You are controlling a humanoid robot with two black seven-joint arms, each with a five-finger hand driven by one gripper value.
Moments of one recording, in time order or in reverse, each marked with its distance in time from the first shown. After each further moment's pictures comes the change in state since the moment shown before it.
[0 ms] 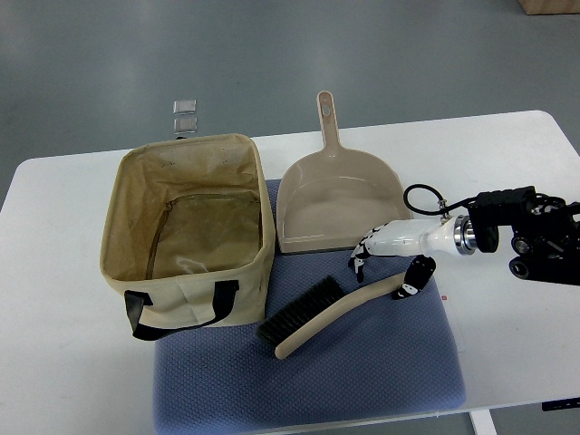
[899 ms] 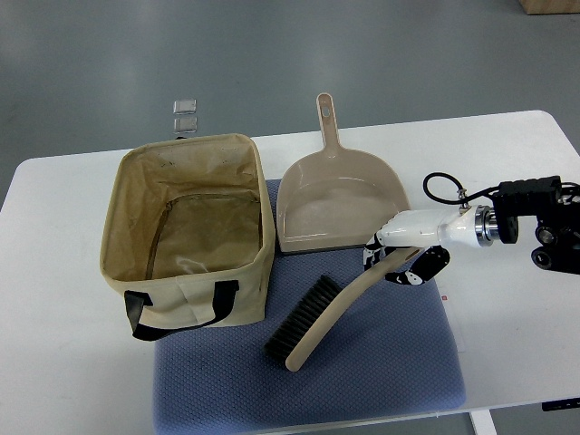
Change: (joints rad) left arm 0.000 0.000 0.000 0.000 0.000 0.000 0.000; right arm 0.010 -0.113 0.057 0.044 -0.008 -0.009 0.121
